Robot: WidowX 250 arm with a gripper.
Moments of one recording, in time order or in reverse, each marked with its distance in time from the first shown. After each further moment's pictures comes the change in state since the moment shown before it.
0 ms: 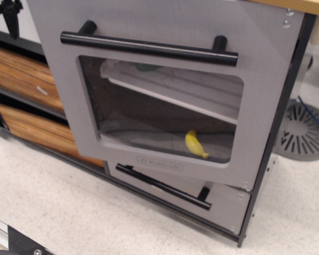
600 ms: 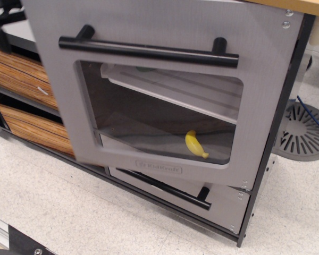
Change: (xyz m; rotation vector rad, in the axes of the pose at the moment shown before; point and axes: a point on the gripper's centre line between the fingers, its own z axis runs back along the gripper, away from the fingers) arm -0.046 -0.044 0.001 -0.031 0.032 -0.093
